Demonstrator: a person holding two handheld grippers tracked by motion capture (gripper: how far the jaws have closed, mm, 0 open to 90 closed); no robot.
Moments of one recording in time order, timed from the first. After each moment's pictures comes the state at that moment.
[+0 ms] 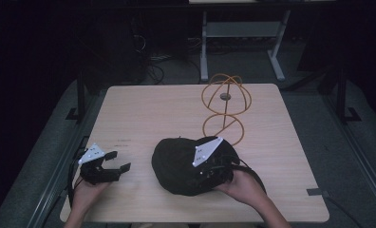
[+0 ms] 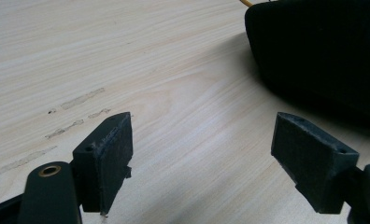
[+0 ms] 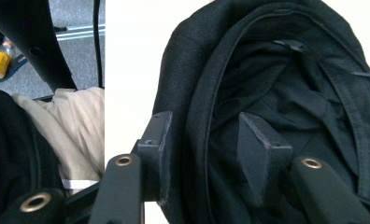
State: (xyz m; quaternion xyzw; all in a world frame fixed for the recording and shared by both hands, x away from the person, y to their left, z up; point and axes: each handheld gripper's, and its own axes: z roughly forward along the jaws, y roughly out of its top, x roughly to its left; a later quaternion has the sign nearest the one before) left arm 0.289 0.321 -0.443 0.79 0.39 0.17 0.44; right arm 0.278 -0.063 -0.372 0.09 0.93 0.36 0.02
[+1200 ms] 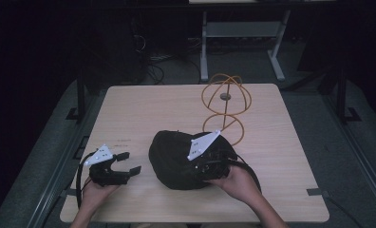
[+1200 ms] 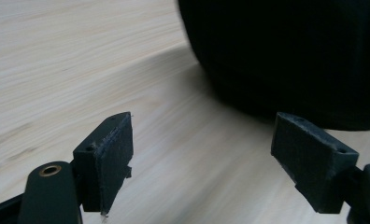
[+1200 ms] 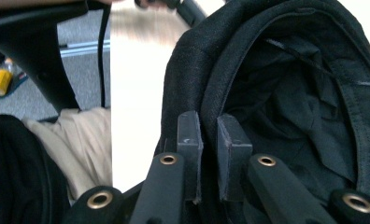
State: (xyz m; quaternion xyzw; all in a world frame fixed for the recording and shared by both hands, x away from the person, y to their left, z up) left arm 0.282 0.289 -0.437 0.80 0.33 0.12 0.49; right arm 0.277 -0.054 -0.343 0.10 0.92 0.38 0.03
